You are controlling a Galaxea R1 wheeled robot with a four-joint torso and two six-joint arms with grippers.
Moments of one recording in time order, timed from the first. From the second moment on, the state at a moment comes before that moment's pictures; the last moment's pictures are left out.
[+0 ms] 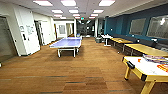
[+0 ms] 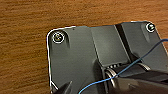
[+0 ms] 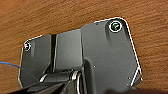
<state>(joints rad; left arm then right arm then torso) 1.49 3.08 -2.85 0.20 -0.03 -0.09 -1.57 3.07 -2.81 -0.01 0.16 0.14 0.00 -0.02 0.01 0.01</state>
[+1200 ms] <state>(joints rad) 1.49 3.08 -2.85 0.20 -0.03 -0.09 -1.57 3.08 -2.81 -0.01 0.16 0.15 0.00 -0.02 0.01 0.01</state>
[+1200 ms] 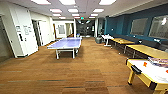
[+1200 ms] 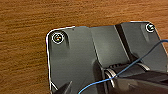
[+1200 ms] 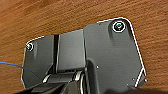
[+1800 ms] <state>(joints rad) 1.50 3.08 -2.85 0.20 -0.03 -0.09 -1.58 3.08 -2.81 -0.01 0.15 0.15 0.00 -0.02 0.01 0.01</state>
